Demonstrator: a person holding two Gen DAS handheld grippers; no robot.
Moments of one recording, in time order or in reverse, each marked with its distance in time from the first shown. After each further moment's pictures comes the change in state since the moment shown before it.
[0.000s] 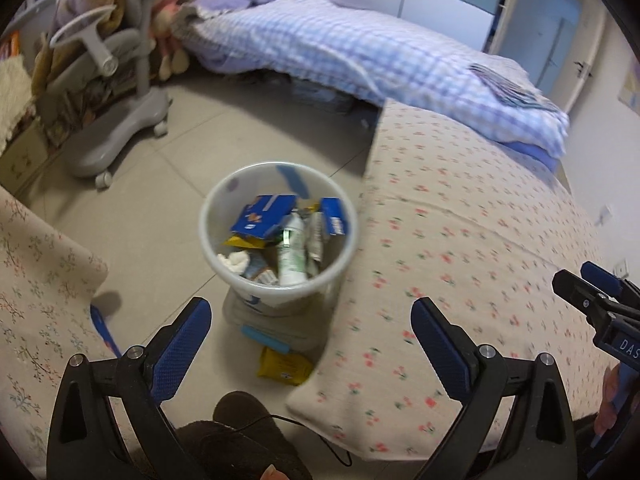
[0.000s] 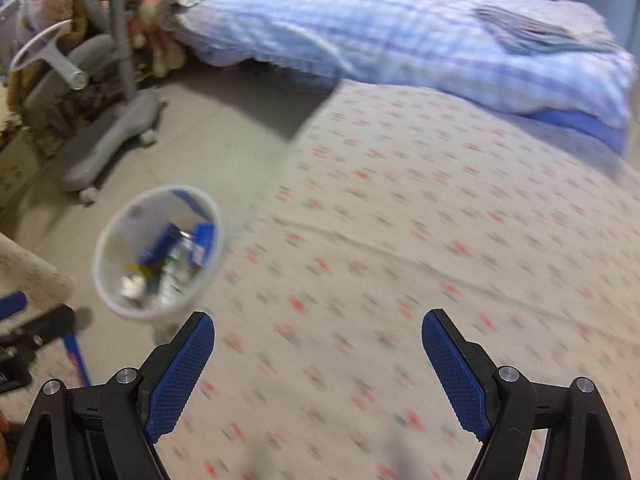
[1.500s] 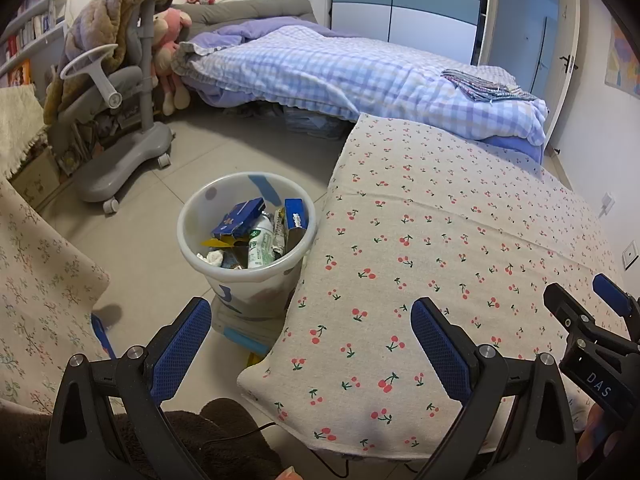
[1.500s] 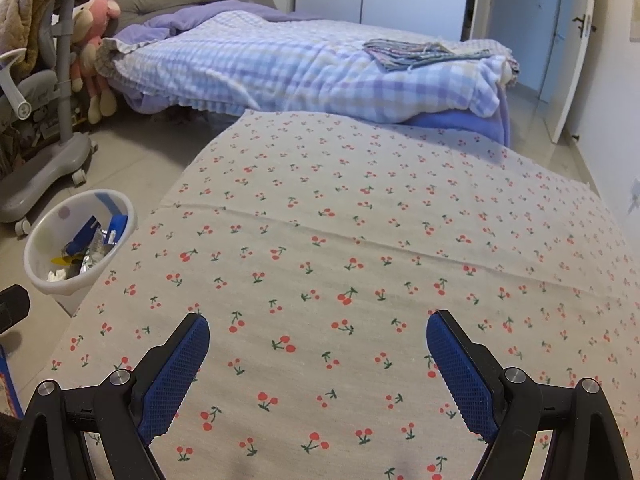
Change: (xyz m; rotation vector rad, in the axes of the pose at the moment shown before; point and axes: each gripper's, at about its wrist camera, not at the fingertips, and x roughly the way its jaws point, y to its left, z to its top) left arm -0.015 -0.054 -0.048 0.043 -0.132 0.061; right arm -0.030 -0.030 -0.079 0.039 -0.203 -0.202
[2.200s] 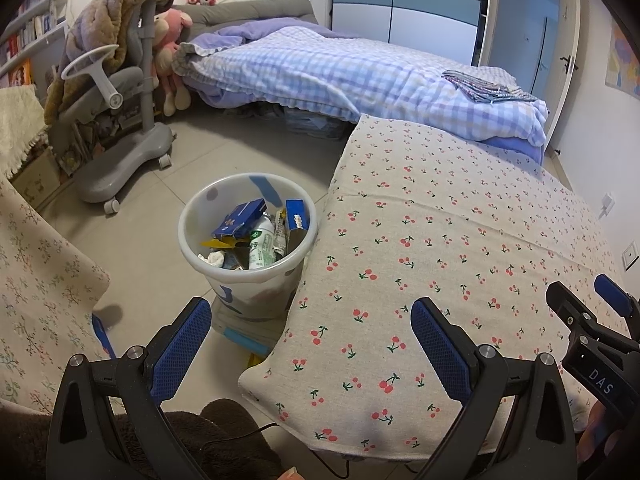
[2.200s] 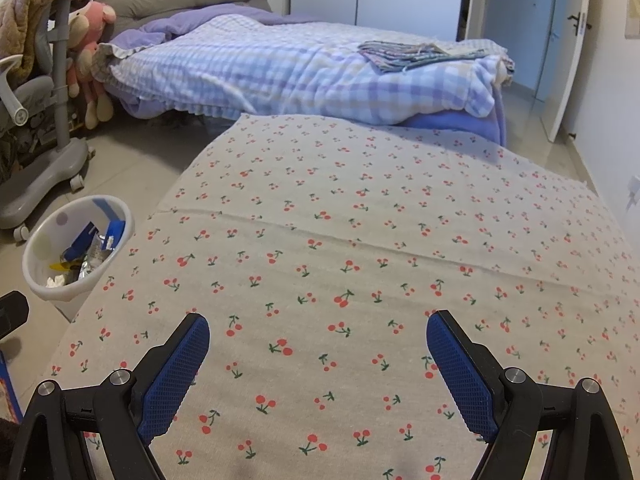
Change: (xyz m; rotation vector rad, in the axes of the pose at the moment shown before) left arm 0.001 0.000 0.001 -0.005 -0.004 0.003; right arm -0.001 -0.002 0.000 0.013 -0.006 -0.006
